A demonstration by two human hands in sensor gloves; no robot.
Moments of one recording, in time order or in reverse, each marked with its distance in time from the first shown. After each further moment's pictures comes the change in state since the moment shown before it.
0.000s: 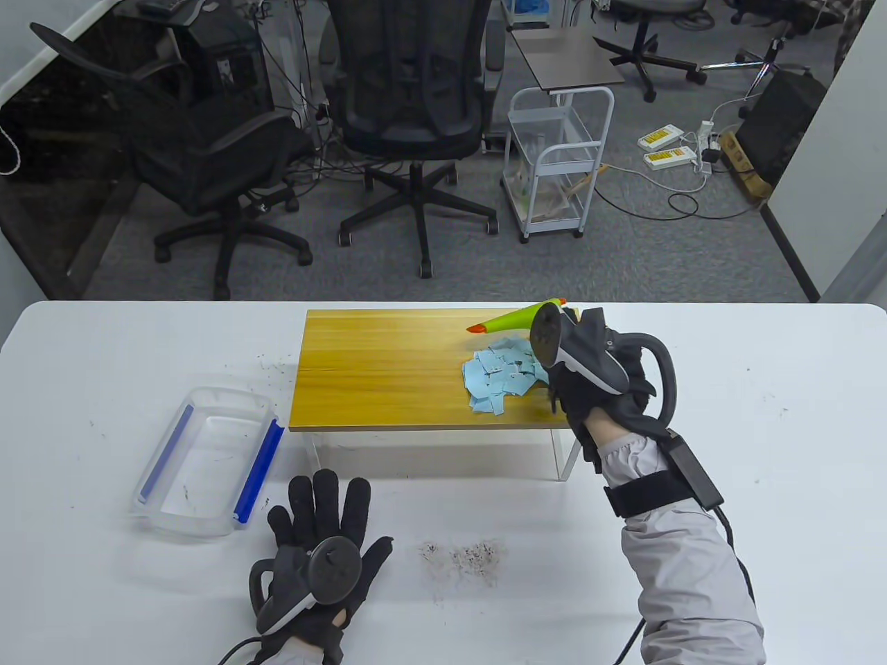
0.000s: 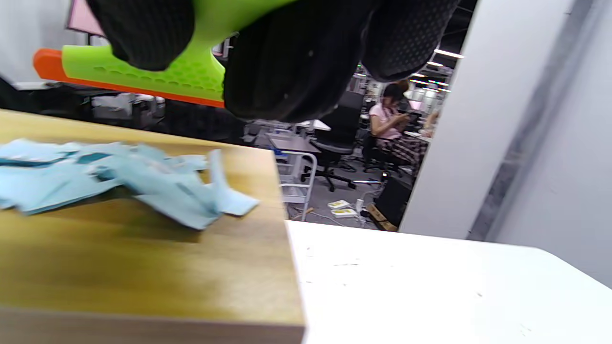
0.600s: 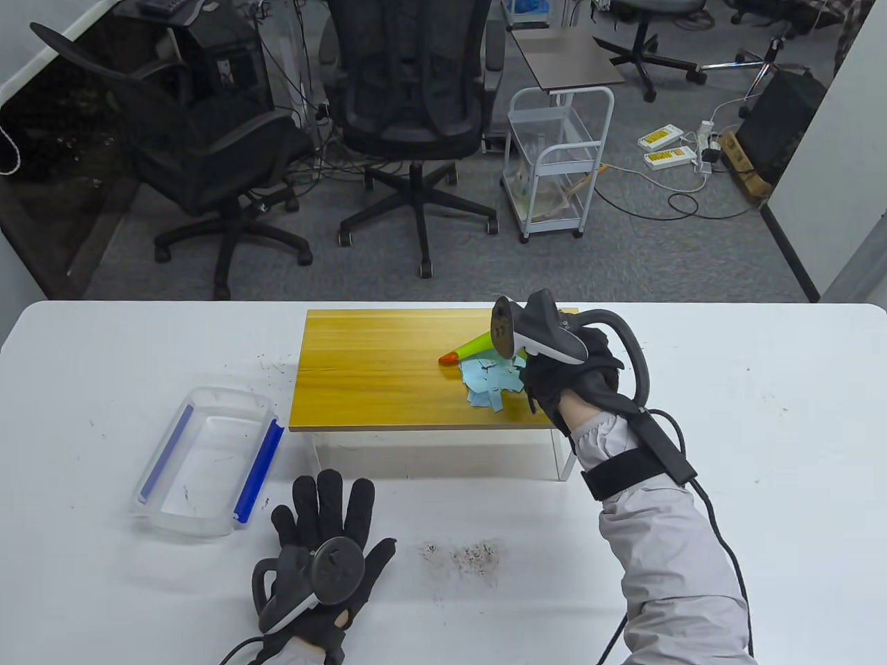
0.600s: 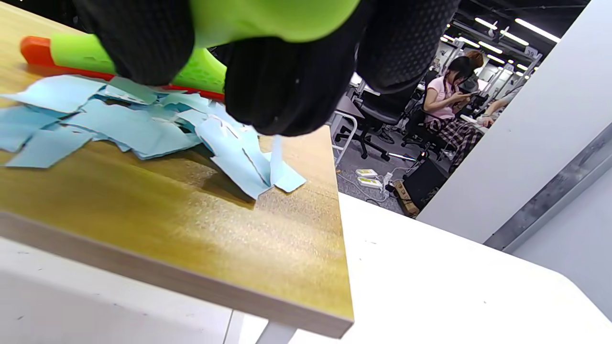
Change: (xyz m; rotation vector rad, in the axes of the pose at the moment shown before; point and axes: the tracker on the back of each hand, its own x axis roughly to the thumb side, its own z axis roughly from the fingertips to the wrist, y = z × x) left_hand 0.002 -0.003 -0.001 -0.011 -0.013 -0.004; right_hand 0.060 -0.008 -0.005 0.177 -0.223 0.232
